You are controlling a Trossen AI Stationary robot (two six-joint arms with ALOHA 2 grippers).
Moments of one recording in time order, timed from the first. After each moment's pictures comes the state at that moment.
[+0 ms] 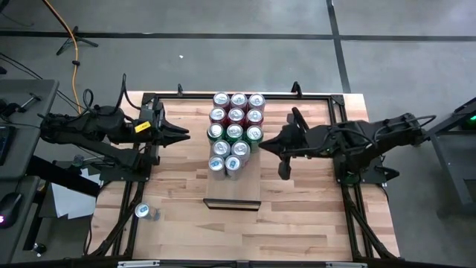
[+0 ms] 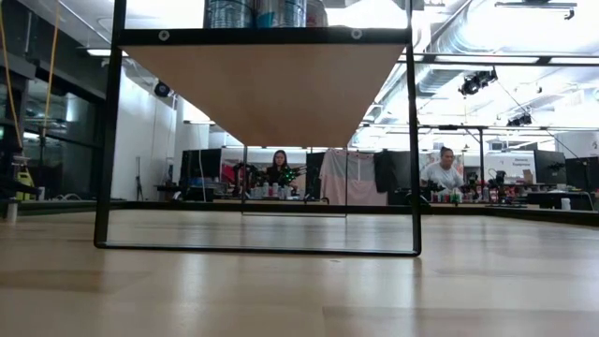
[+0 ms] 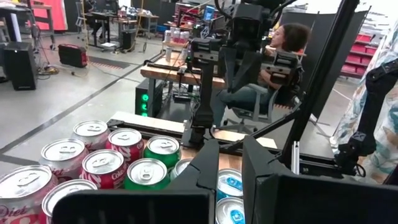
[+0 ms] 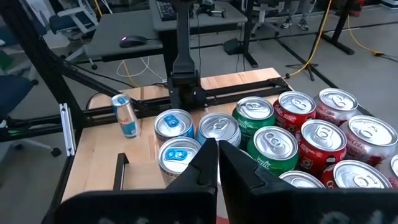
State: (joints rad) left arm -0.21 0.76 1.05 -0.34 -0.29 -0.16; right arm 0.29 1.32 1.51 -0.56 0.44 0.23
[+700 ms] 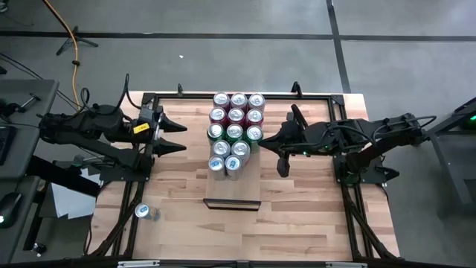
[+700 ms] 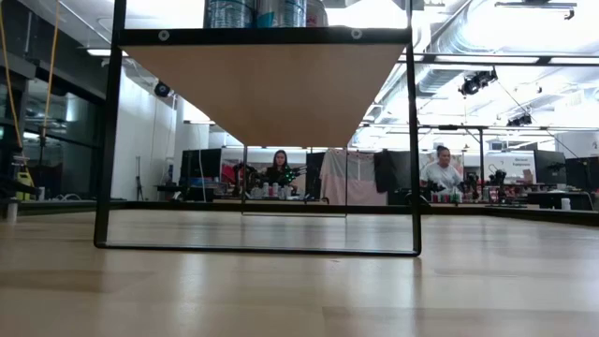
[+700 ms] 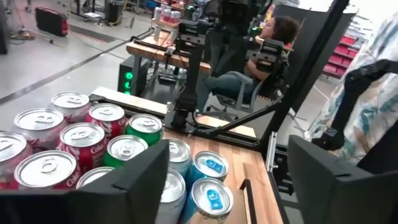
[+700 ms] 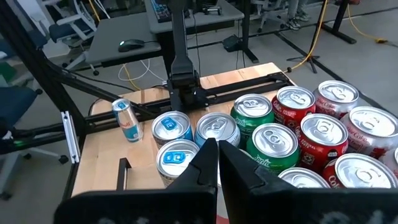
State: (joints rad) left arm -0.20 0.76 1.10 -0.45 -0.23 -0.30; right arm 0.27 1.32 1.51 -0.56 0.41 0.28
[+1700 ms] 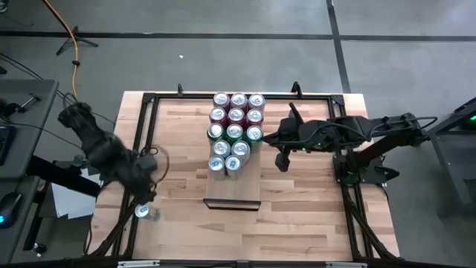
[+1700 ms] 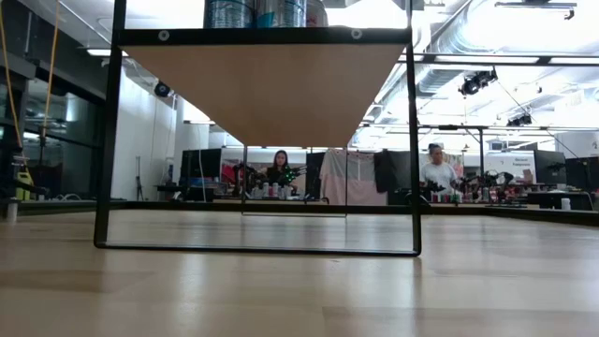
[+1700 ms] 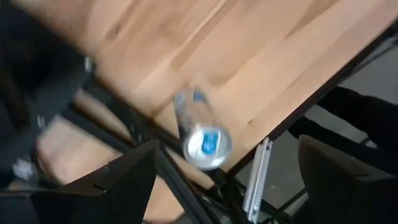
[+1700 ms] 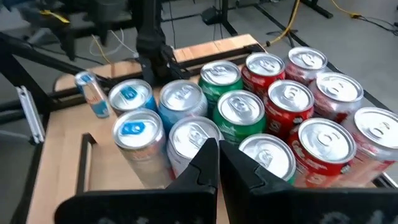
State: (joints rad) left arm -0.73 1.10 1.29 -1.52 0.07 -1.50; right arm 0.22 1.33 1.51 -0.70 0.42 0.31
